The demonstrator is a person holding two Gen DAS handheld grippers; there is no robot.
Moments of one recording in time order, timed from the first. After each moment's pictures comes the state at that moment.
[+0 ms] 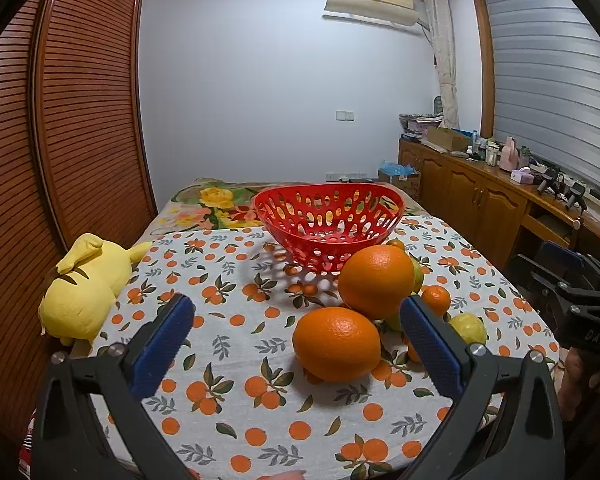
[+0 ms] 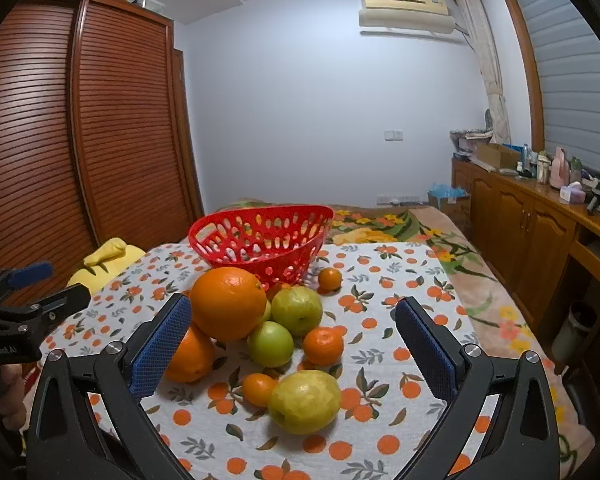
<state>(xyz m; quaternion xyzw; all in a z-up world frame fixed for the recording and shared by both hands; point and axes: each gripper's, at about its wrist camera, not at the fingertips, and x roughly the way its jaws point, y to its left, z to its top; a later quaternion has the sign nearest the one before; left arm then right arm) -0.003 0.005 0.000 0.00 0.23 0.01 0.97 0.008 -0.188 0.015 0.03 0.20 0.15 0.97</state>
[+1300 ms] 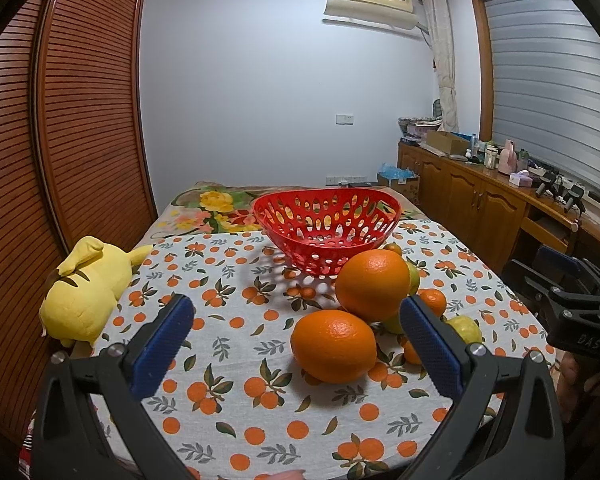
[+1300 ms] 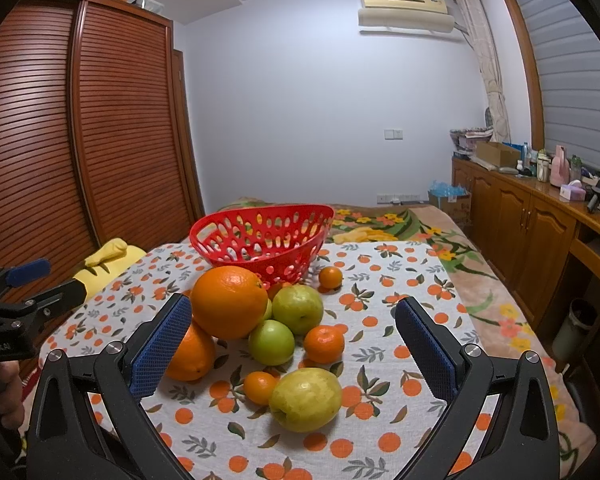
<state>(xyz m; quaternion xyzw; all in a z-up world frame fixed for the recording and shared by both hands) -0.005 0.004 0.007 0.00 0.23 0.01 0.97 0.010 -0.191 0.012 0.03 0.20 0.15 0.97</state>
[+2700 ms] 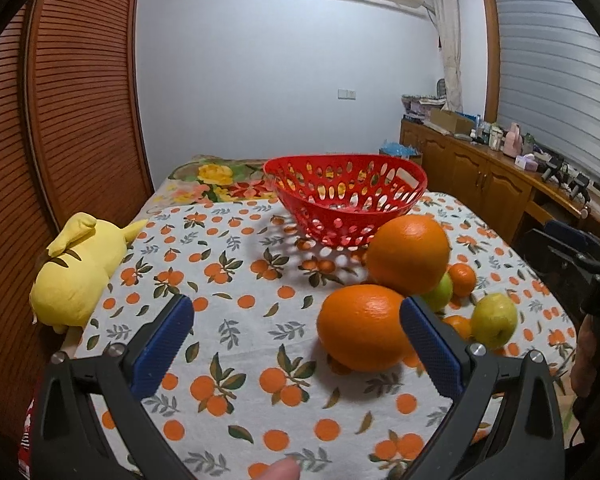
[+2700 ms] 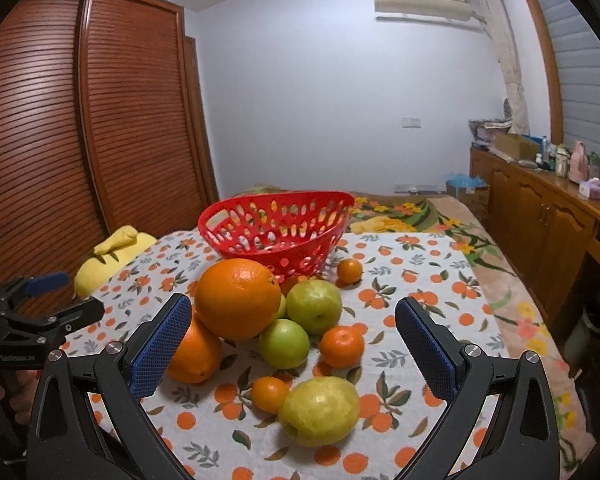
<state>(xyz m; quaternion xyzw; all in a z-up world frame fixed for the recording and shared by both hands) 0.028 0.032 -0.029 -0.01 0.28 0.00 0.96 0.044 -0.171 0.000 0.02 0.23 0.19 0.96</state>
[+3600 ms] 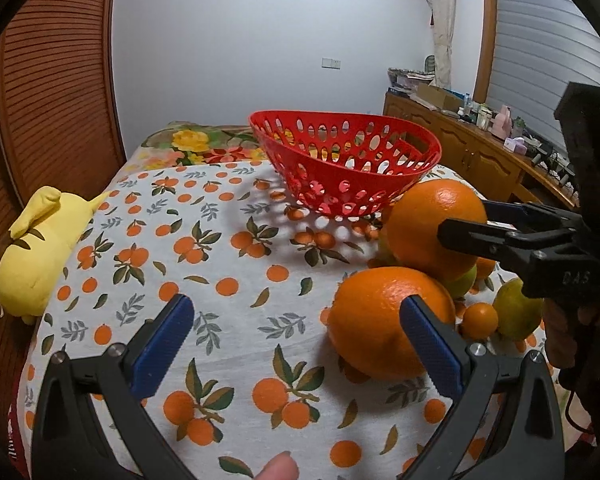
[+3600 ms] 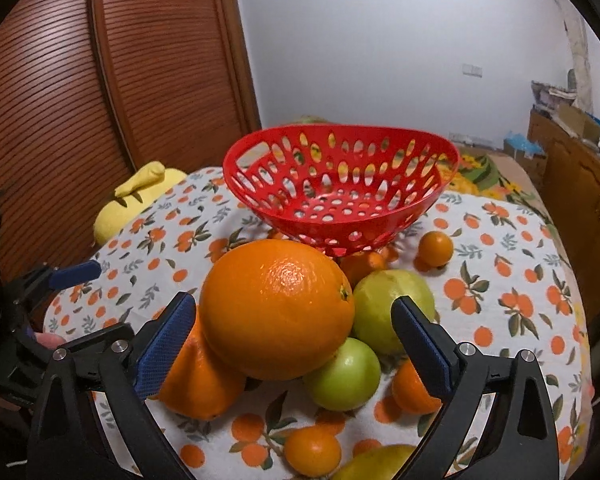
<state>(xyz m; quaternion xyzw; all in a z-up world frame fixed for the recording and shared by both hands) 0.078 0.049 -0.068 -0.03 0.33 -0.05 0.94 0.131 -0.102 -0.035 -0.01 0.35 0.28 0.90</state>
